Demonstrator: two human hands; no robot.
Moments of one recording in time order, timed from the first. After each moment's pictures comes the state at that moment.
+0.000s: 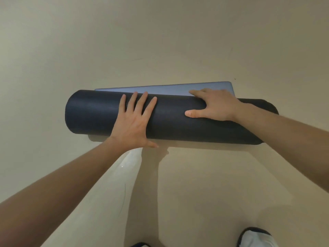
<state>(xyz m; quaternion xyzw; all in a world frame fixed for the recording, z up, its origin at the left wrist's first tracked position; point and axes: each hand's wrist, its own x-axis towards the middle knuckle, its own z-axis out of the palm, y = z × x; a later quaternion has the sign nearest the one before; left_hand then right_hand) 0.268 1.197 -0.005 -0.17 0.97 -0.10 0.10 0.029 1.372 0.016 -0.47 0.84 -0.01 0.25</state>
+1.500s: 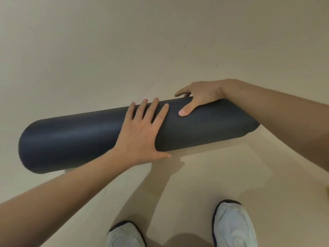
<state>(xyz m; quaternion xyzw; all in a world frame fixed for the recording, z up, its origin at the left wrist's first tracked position) 0.280 1.303 0.021 -0.12 0.99 0.00 0.10 0.019 1.384 0.039 -0.46 0.76 0.02 0.46</state>
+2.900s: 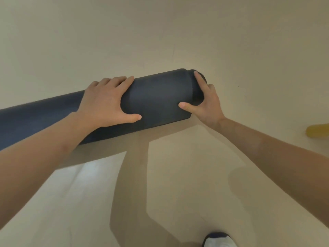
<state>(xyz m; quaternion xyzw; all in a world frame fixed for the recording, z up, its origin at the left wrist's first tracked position) 0.102 1.208 0.027 -0.11 0.99 0.03 0.06 -0.052 1.475 -0.036 -0.22 0.88 -0.41 0.14</state>
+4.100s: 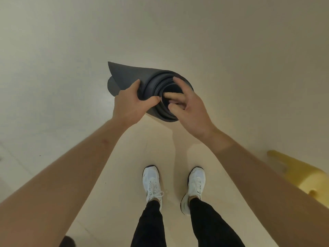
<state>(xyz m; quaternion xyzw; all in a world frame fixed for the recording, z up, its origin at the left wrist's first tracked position) 0.304 1.128 0.443 -0.51 0.74 0.44 0.02 0.170 1.262 0.464 -0.28 0.73 -0.42 0.45</state>
